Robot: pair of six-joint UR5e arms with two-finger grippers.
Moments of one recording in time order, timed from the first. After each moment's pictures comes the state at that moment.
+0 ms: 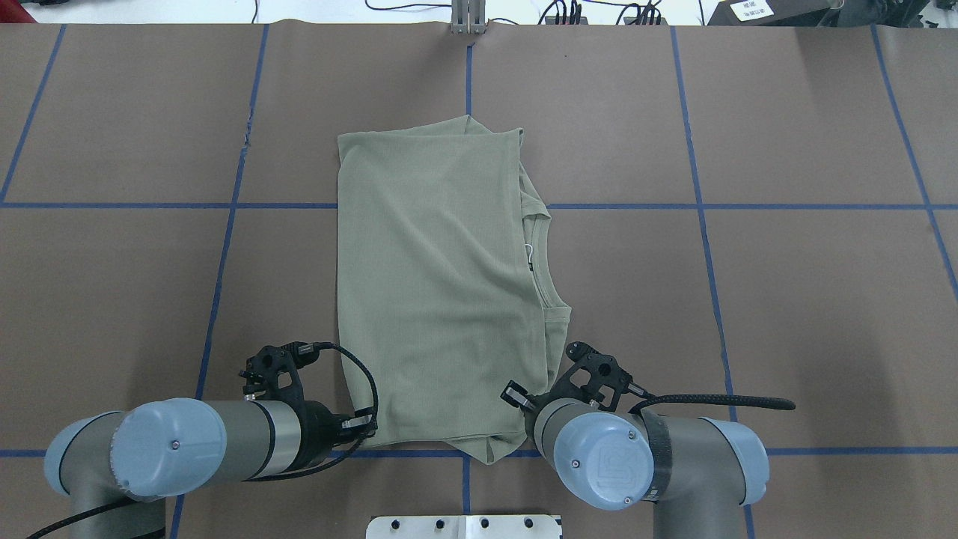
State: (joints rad) left arm -0.19 -1.78 -1.97 -2.14 -1.62 -1.71; right arm 0.14 -1.18 1.88 -1.40 1.42 2.07
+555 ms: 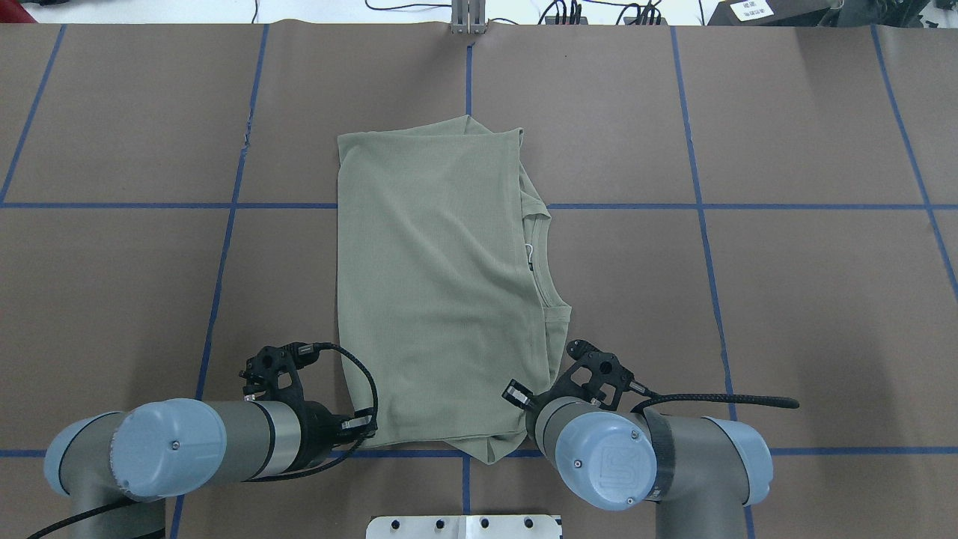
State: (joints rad) left arm -0.19 -1.78 -1.97 -2.14 -1.62 -1.71; right arm 0.14 -1.18 1.91 -1.42 1.42 2.06
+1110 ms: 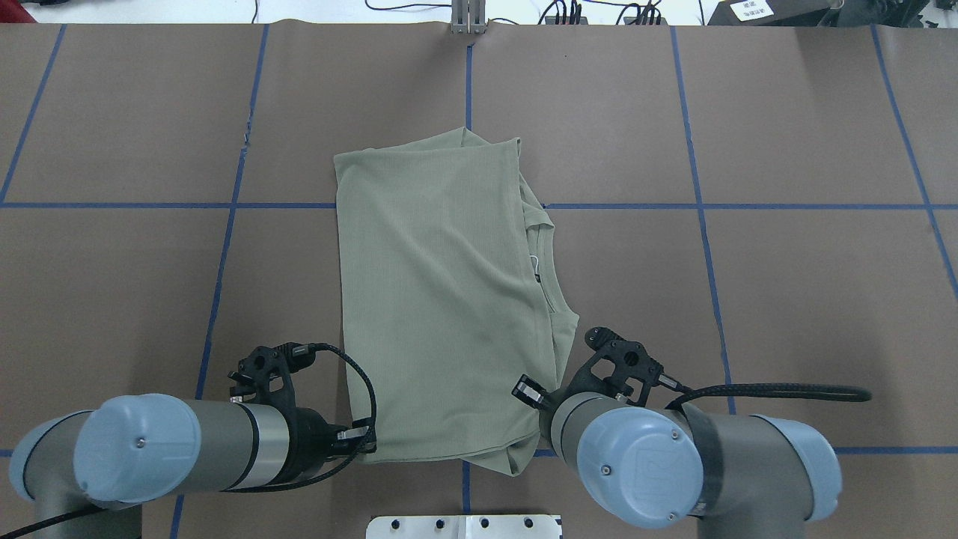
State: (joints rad) left arm -0.20 -1.77 -2.12 -2.03 -1.71 -1.71; right arm 0.14 -1.17 2.17 -1.70 1.44 2.06
